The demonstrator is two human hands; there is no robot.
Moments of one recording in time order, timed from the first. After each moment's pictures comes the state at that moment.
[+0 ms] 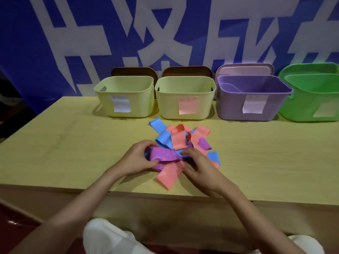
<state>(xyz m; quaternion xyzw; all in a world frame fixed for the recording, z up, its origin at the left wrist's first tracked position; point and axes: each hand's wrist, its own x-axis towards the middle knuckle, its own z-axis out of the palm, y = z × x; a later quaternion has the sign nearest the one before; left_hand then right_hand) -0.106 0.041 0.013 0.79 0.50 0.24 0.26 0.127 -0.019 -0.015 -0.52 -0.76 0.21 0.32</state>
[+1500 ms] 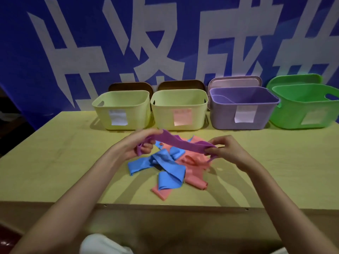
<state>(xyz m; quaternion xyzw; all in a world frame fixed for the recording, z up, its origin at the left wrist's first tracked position) -0.072 0.077 0.096 0.51 0.48 0.28 0.66 0.205 0.013 0.056 -0.56 -0.60 0.40 0.41</state>
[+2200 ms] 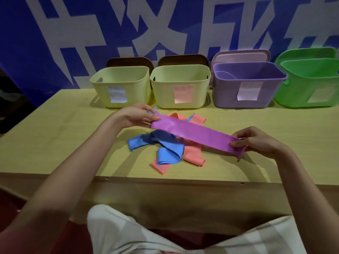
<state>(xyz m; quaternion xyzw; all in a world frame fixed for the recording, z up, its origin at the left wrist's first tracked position) -0.080 0.106 0.084 0.61 0.53 0.18 0.57 0.279 -0.019 0.030 -0.60 -0.54 0.51 0.30</state>
